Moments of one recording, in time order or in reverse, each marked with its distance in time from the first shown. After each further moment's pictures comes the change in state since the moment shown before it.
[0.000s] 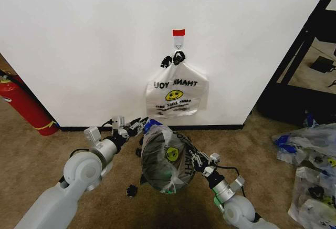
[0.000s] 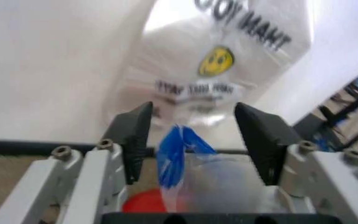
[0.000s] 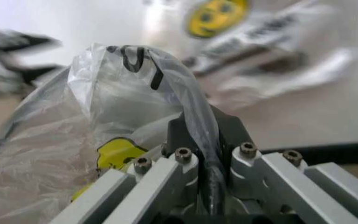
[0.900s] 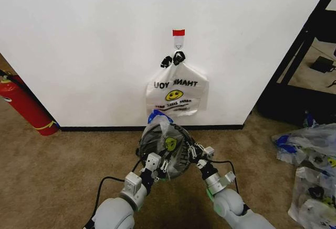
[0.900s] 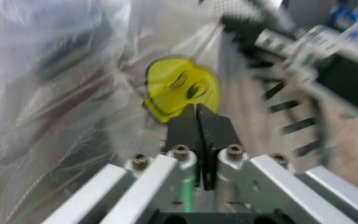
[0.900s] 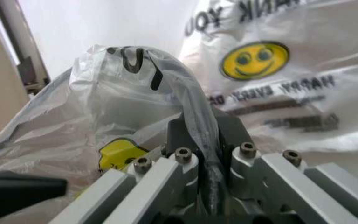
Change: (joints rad) left arm 0.205 -0.093 0.288 -0.049 0.809 -0.030 0.055; right arm 0.047 0.068 -0.010 -0.026 -0.221 0.118 -0.013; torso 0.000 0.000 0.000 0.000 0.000
